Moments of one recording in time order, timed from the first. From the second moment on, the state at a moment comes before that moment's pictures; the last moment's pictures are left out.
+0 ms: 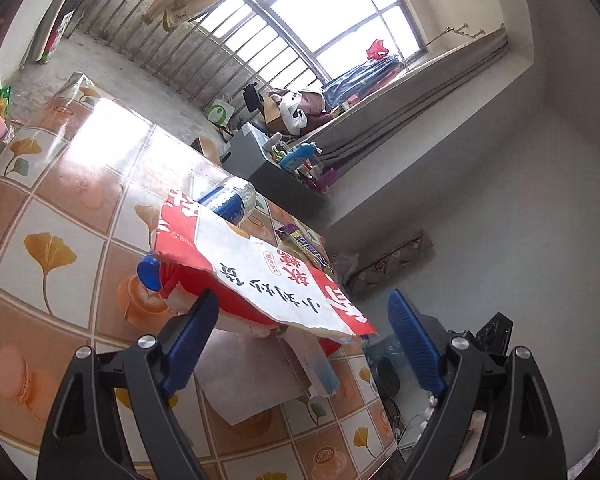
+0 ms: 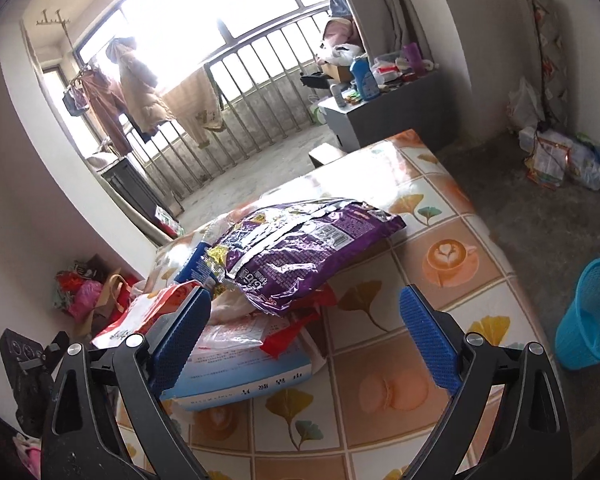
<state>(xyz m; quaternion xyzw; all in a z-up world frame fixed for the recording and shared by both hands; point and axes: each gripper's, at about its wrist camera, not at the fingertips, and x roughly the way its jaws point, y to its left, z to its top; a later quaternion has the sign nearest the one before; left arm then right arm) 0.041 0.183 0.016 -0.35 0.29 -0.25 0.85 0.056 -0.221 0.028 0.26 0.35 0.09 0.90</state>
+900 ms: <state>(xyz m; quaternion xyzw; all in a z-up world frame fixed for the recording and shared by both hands) 0.061 0.202 0.024 -0.30 0.27 -0.27 0.87 0.112 -0.259 -0.033 0.60 0.34 0.23 0.68</state>
